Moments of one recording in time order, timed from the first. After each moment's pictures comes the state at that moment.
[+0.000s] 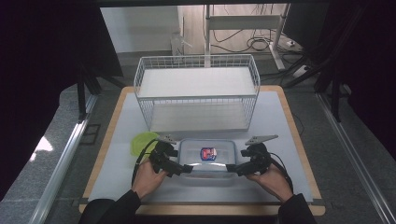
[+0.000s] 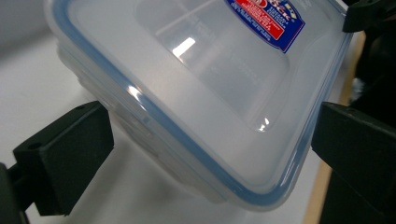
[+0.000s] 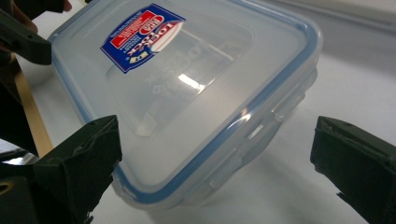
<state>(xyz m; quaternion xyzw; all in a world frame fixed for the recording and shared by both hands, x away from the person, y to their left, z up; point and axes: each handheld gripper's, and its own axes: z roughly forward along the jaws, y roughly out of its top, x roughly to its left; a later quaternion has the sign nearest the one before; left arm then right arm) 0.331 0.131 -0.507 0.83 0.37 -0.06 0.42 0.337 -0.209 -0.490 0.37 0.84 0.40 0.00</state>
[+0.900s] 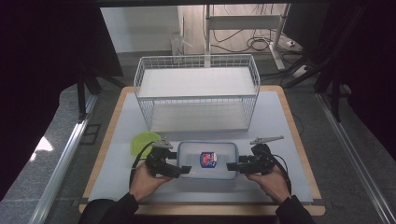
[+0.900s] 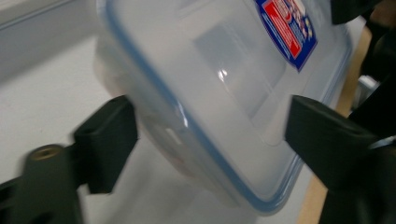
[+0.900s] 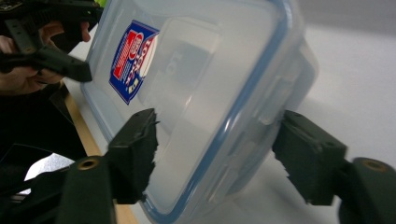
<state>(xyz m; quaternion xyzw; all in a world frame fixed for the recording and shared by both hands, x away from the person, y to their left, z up) 0.303 0.142 -0.495 0.82 0.36 -0.01 0.44 0.326 -0.218 -0.484 0.41 0.80 0.43 -0.06</state>
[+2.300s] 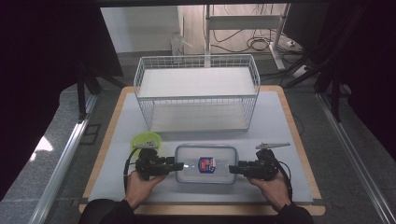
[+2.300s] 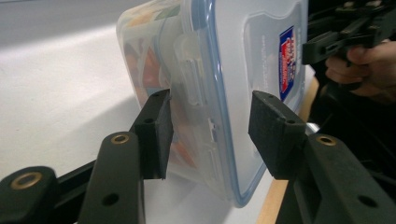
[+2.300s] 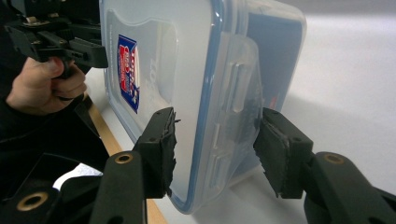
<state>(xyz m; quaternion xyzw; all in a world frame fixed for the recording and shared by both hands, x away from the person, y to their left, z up) 0.294 0.164 -0.503 0.76 0.40 -0.05 0.50 0.310 -0.226 -0.488 0.42 0.77 0.46 -0.08</state>
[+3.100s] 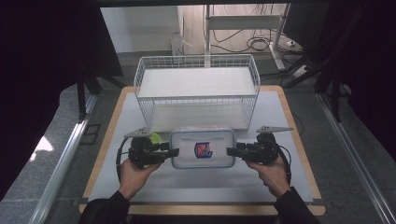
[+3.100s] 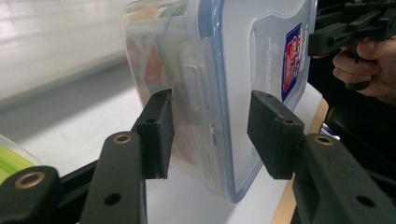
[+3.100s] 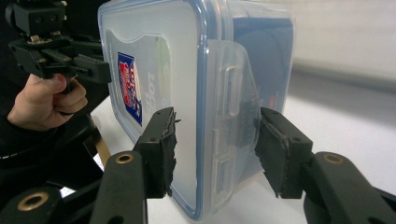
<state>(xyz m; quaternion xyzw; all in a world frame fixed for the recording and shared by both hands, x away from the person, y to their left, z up) 0.302 0.177 -0.451 0.75 0.39 0.01 0.53 0.333 -0.214 -0.437 0.39 0.77 0.51 -0.03</state>
